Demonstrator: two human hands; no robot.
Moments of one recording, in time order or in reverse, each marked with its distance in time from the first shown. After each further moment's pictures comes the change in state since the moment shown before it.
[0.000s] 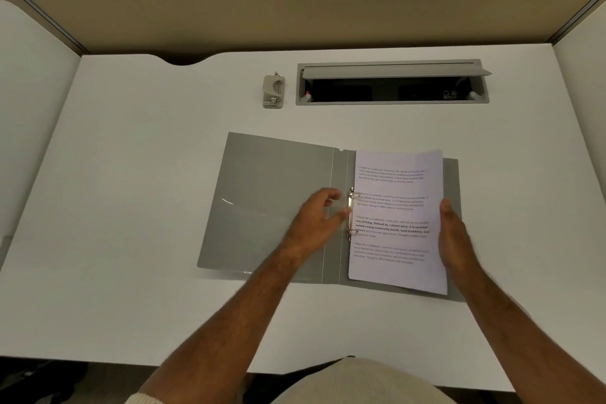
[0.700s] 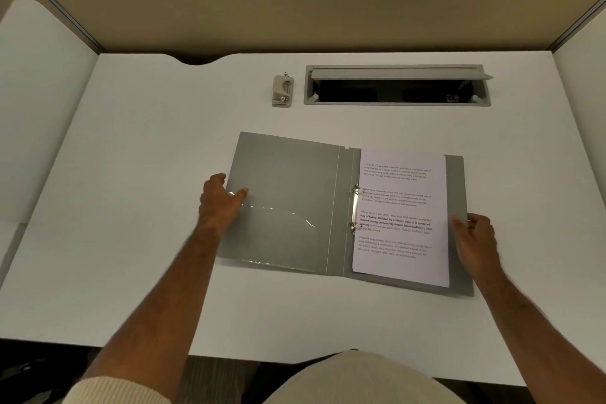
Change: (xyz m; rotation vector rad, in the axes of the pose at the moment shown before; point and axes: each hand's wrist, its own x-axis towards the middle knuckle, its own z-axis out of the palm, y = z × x) left_hand 0.003 -0.092 -0.160 0.253 0.516 -0.340; right_hand 0.011 0.030 -0.041 -0.406 0.256 -0.024
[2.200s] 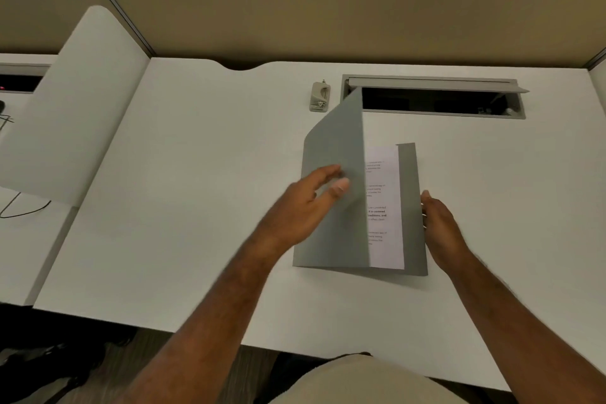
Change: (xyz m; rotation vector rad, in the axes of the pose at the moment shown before) left_hand -0.143 0.089 -0.061 -0.258 -0.425 0.456; right_hand -0.070 -0.097 0.085 0.431 -0.393 0.006
